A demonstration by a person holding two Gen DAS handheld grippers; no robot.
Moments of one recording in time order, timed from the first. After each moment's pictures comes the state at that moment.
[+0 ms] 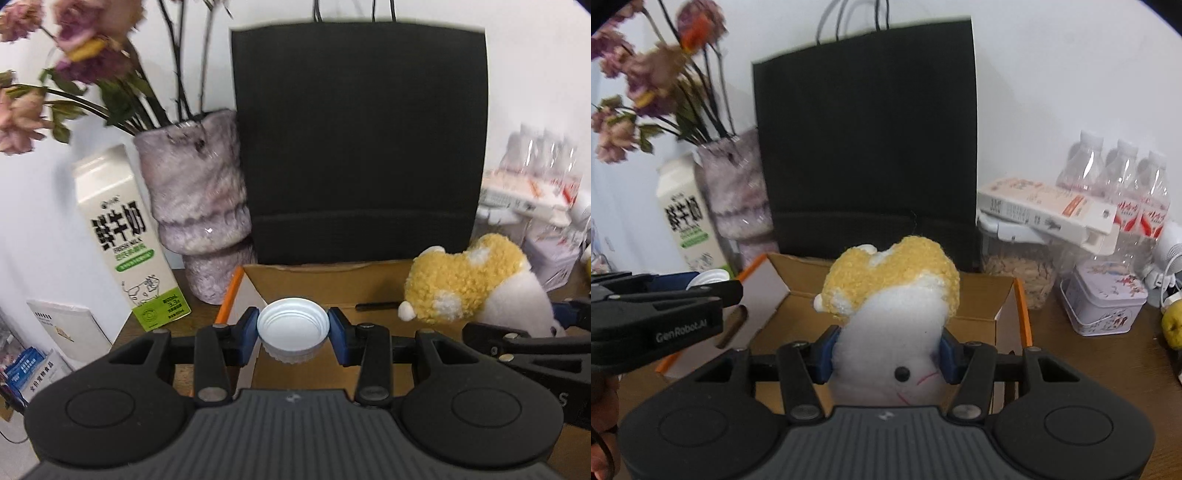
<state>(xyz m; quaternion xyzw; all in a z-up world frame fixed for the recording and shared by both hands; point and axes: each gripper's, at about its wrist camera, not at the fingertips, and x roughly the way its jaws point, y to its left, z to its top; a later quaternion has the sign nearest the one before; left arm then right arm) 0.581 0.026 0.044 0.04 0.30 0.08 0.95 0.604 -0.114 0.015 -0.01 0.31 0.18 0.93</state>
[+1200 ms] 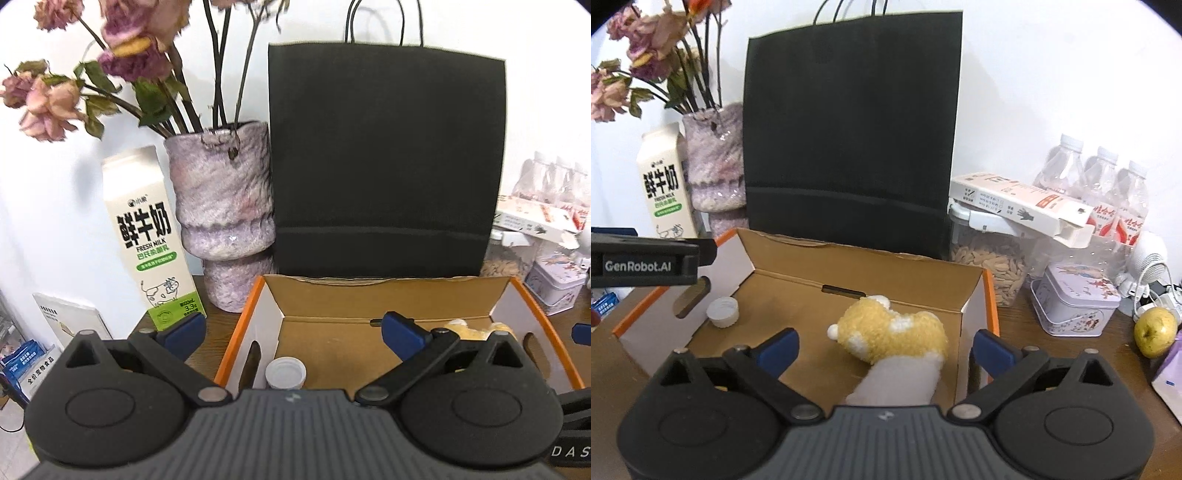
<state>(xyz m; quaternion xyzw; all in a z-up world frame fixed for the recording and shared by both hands) 0.559 0.038 0.053 0.01 0.26 0.10 0.96 0.587 -0.124 0.000 -0.06 0.30 0.15 0.94</state>
